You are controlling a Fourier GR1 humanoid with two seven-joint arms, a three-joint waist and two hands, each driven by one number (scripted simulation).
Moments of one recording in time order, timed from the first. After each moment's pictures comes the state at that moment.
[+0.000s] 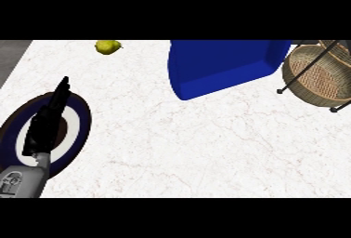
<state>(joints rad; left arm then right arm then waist) -0.17 0.40 -0.09 -1.43 -0.02 0.21 0.05 -1.15 -0.58 0.01 -0.70 1.15 -0.09 0.63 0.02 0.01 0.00</state>
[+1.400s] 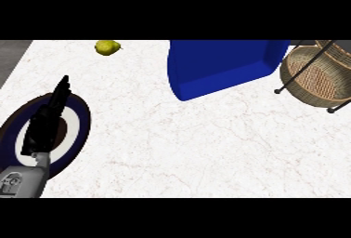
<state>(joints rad) -0.17 0.37 -0.05 -1.46 -0.06 0.16 0.08 -1.01 -0.63 -0.36 -0.52 0.79 -0.24 0.27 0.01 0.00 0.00</state>
